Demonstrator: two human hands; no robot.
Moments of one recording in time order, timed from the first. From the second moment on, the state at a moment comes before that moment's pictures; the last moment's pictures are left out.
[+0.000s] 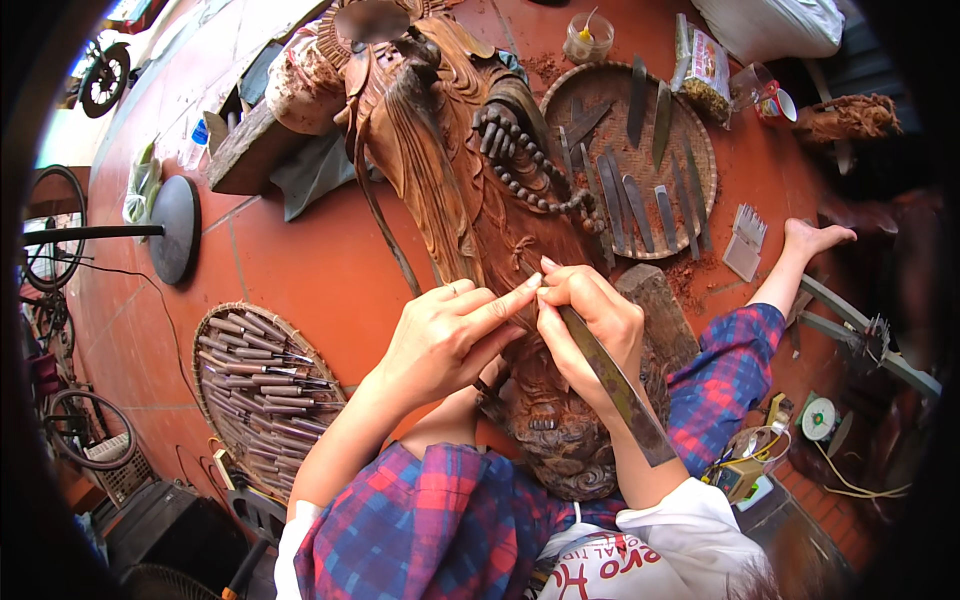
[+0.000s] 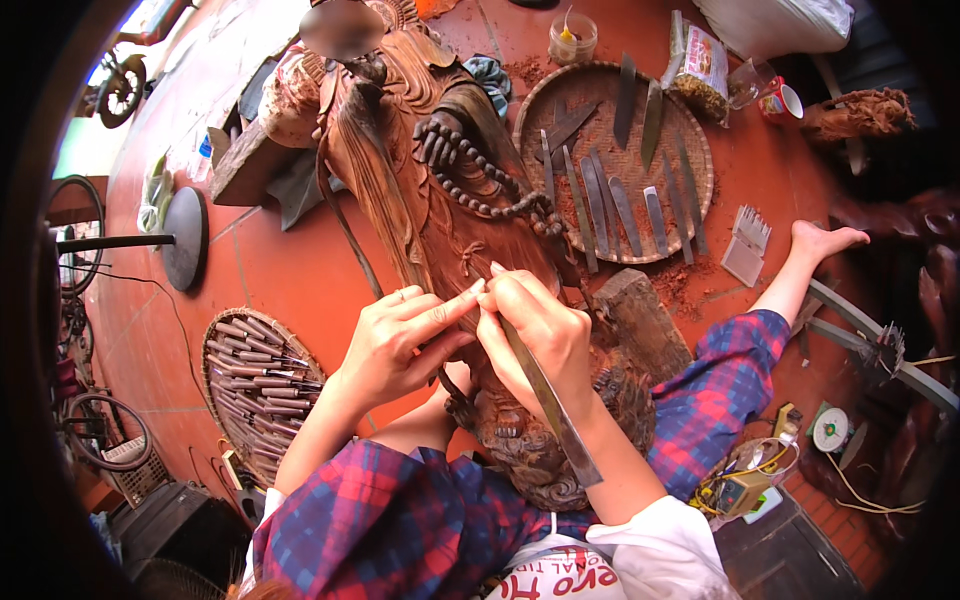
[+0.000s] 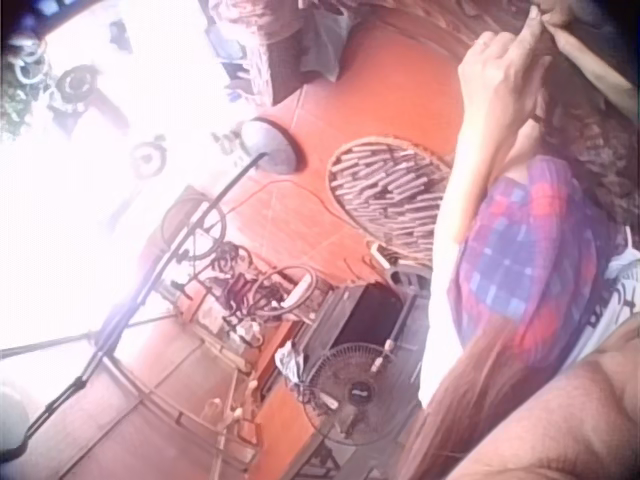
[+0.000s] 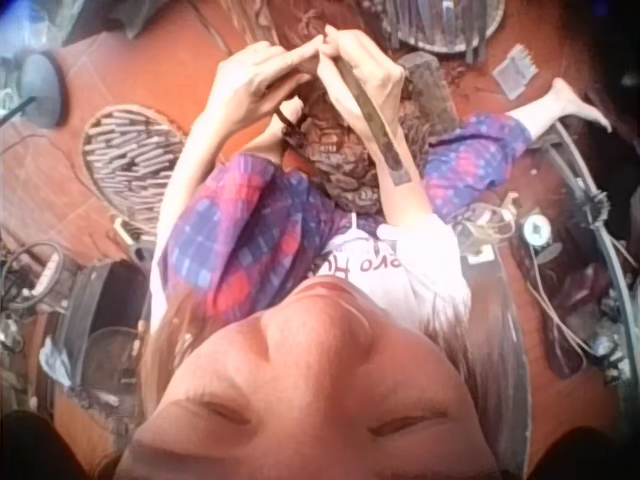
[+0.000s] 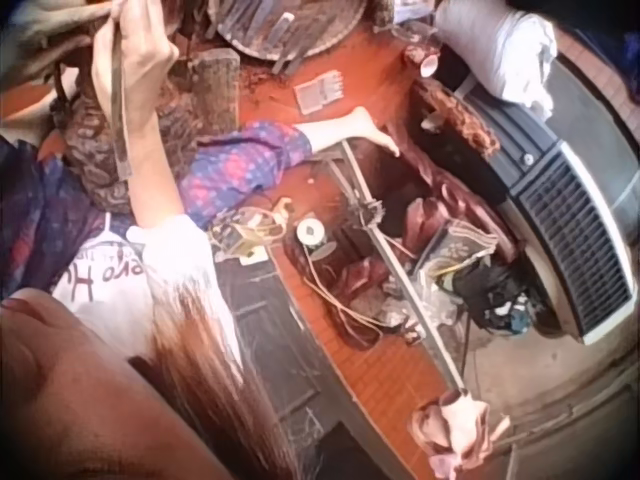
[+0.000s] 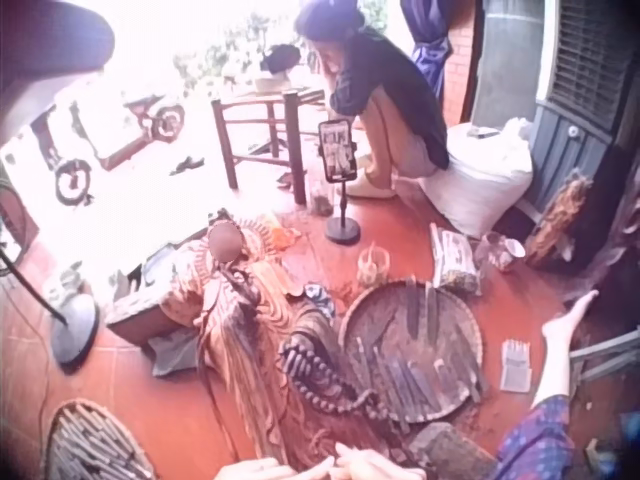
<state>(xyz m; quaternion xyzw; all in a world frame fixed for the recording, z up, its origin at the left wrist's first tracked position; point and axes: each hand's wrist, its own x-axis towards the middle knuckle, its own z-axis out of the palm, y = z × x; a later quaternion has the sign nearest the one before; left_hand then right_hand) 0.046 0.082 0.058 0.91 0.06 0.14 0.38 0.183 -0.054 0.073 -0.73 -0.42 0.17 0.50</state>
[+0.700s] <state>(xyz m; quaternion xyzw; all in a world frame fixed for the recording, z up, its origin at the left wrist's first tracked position) 0.044 0.082 0.058 0.92 0.05 0.13 0.35 0.179 -0.058 0.069 -0.73 -0.41 0.16 0.51</state>
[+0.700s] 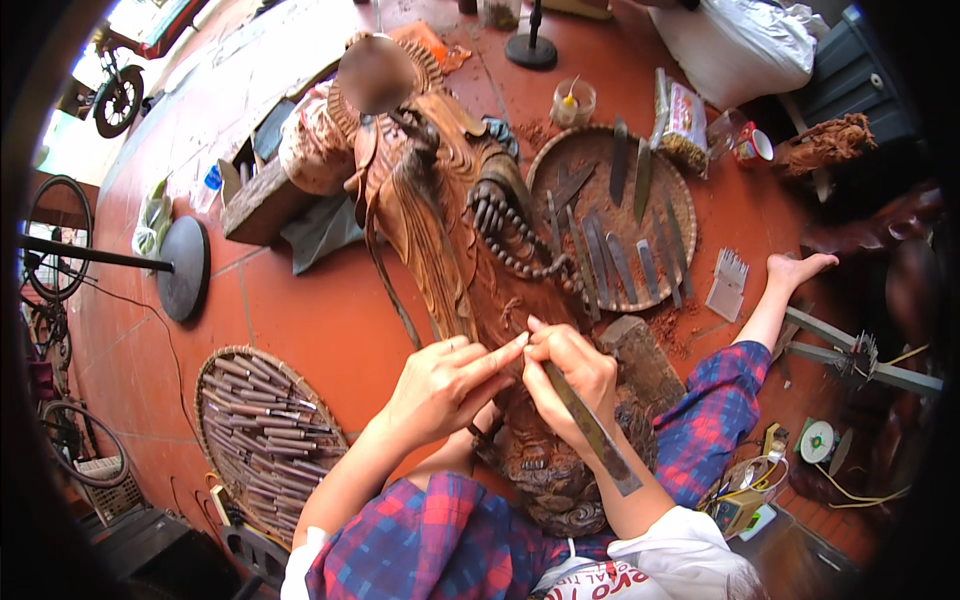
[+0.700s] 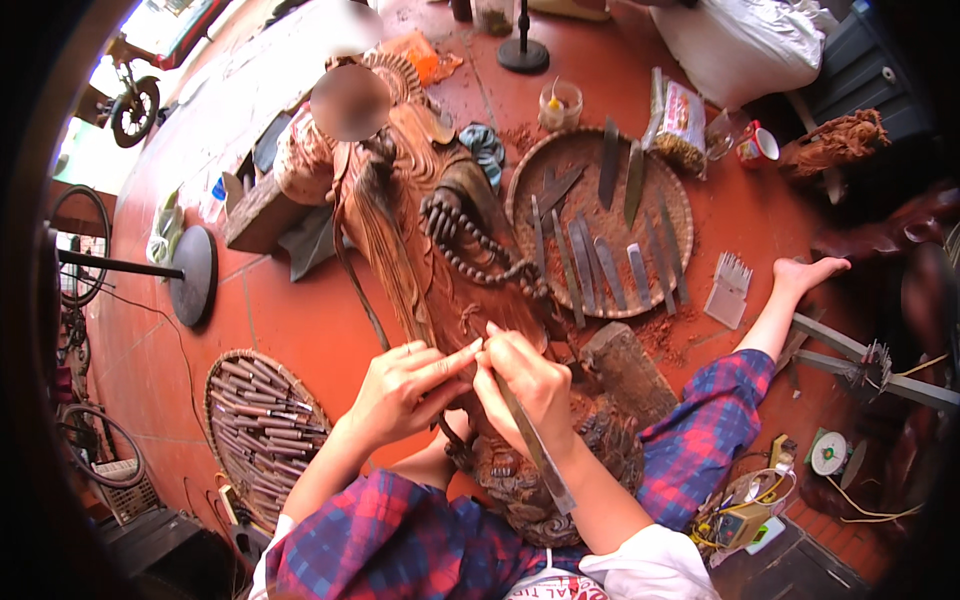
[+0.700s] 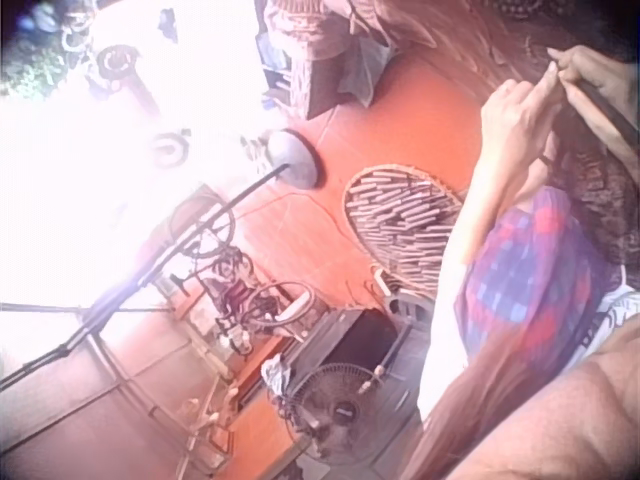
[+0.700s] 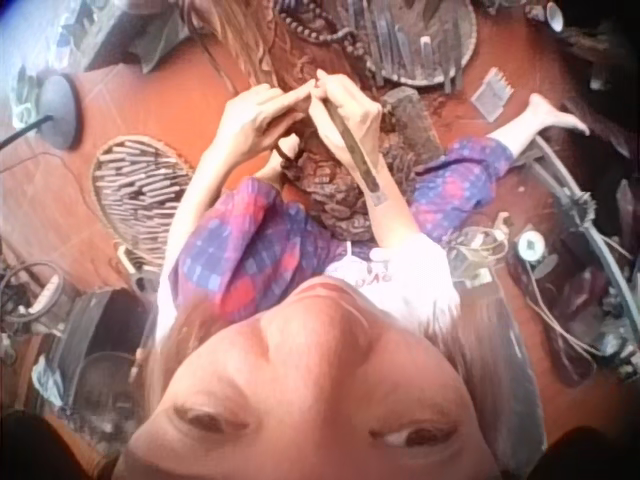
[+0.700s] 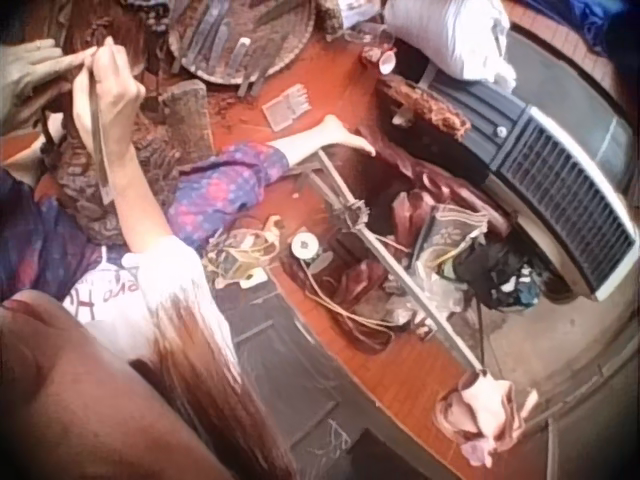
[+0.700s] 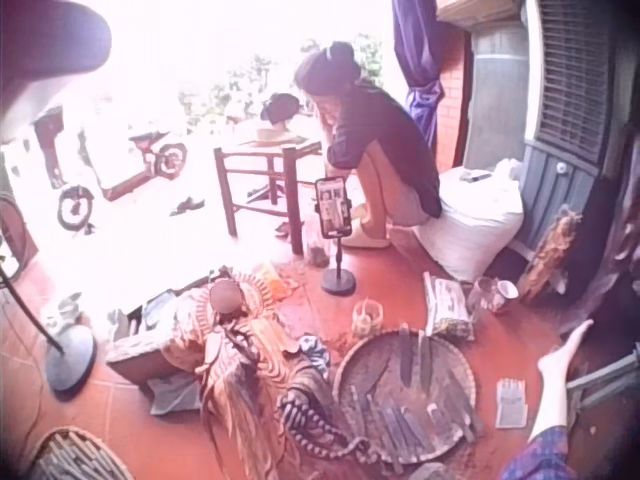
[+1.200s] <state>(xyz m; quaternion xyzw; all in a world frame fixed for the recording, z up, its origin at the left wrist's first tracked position) 0.045 0.084 0.063 0.92 0.07 0.11 0.37 0.180 -0.058 0.068 -0.74 -0.42 0.16 0.51</state>
